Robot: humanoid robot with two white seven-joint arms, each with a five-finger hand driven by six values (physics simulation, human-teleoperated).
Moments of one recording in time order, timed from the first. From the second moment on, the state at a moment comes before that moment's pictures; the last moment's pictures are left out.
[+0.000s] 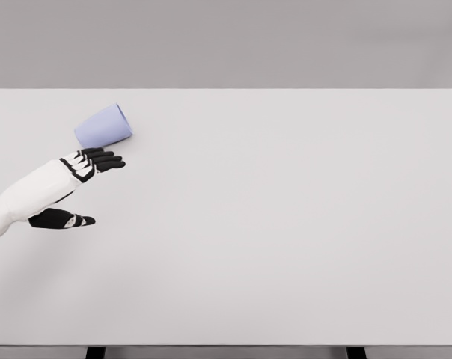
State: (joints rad) left arm 0.03 0.86 -0.16 -1.74 -0.26 -0.61 -0.18; right arm 0.01 0.00 -0.11 0.05 -0.05 -0.08 0.10
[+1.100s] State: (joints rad) left arm -0.49 0.73 -0.25 -1.74 -0.01 0.50 -0.60; right arm 0.01 0.00 -0.10 0.05 -0.05 -0.07 0.09
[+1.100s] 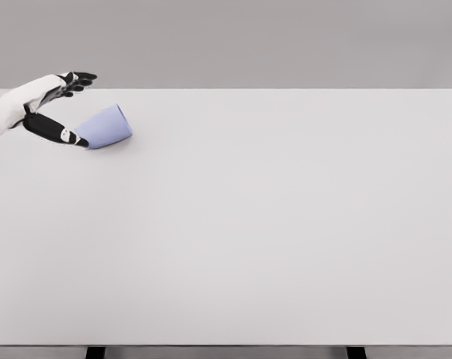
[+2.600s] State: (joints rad) left arm -0.73 0.43 -0.45 -1.28 -0.46 0.61 -0.61; right arm 0.01 0.00 -0.10 0.05 -0.05 -0.07 0.09
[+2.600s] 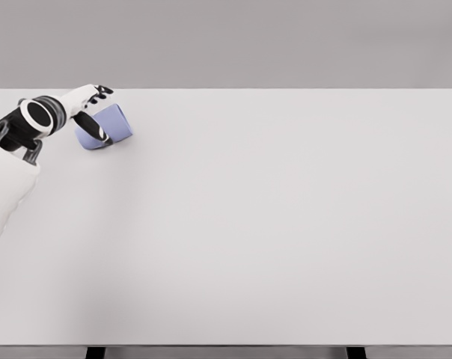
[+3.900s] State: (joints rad) left arm -0.79 0.35 -0.45 -1.09 -0.49 0.61 -0.61; right arm 0.01 0.00 -0.10 0.05 -0.05 -0.07 0.09
